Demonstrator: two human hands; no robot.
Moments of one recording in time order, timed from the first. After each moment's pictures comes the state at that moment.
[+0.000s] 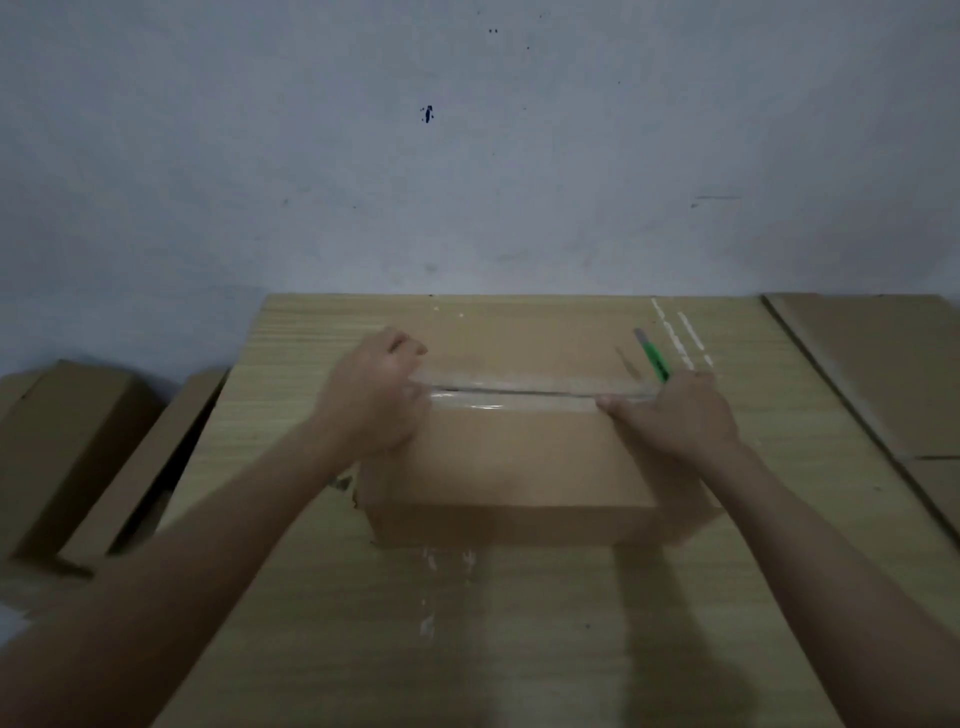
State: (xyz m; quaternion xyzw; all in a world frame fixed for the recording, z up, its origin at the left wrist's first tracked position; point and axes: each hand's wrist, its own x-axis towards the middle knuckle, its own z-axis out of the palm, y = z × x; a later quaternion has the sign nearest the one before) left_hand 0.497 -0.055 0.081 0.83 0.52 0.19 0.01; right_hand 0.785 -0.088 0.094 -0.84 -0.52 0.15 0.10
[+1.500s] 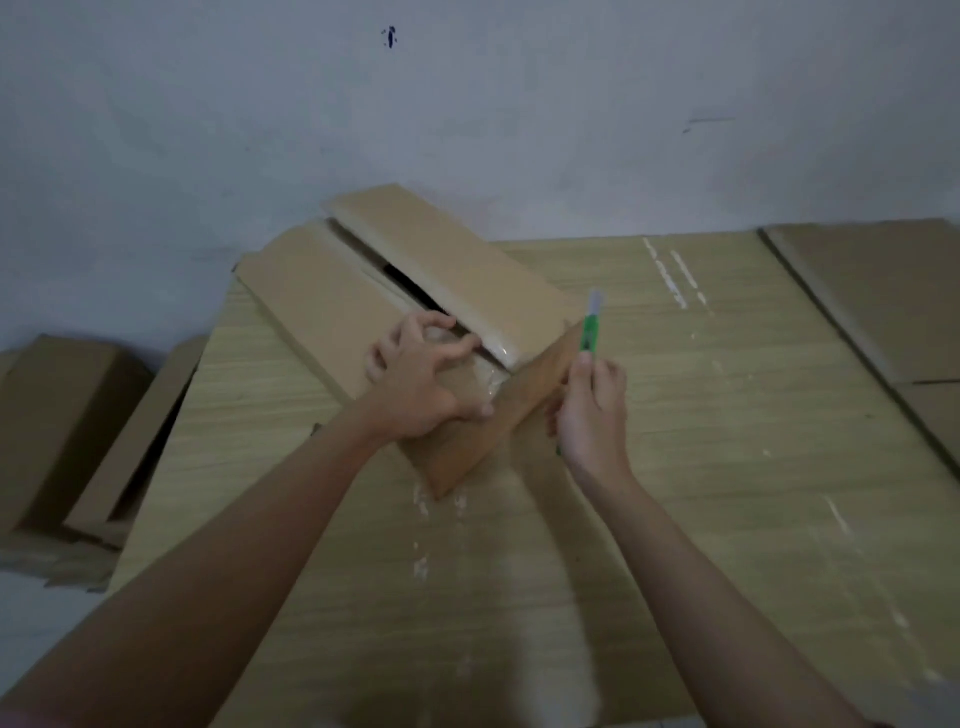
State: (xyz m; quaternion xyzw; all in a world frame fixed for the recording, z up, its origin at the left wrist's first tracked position) left_hand 0.546 -0.088 0.069 0.77 0.55 0.19 0.27; right_hand 0.705 -0.126 0.026 -0.69 -0.37 0.33 0.52
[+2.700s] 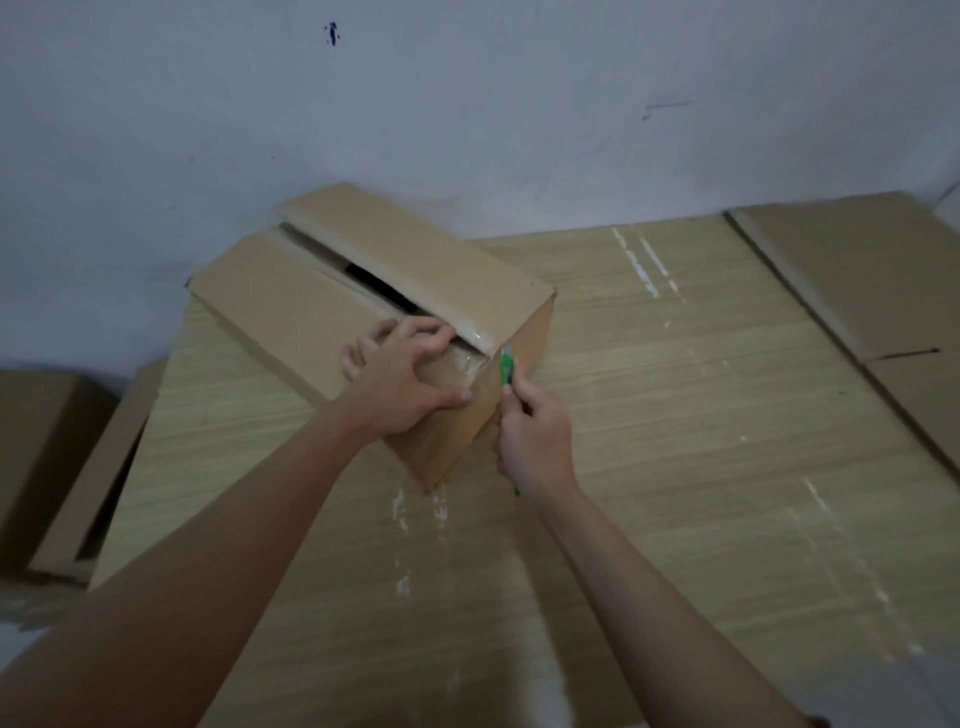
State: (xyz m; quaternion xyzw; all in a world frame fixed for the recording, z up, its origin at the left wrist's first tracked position) left_hand 0.562 -0.071 0.064 0.77 0.56 0.15 0.26; right_hand 0.689 -0.123 -0.002 -0.65 -0.35 0.39 0.55
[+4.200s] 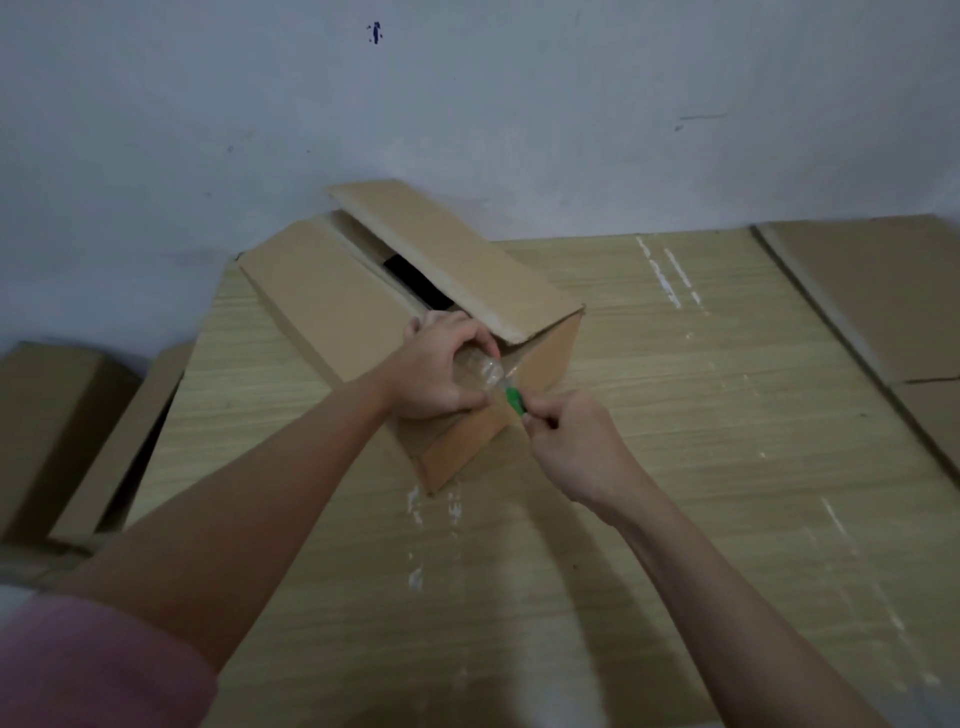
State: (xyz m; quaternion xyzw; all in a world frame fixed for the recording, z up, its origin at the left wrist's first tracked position) left_hand 0.555 -0.047 0.057 0.86 0.40 0.17 0.27; right_hand 0.712 -0.149 0.064 -0.67 -0.60 0.31 0.29
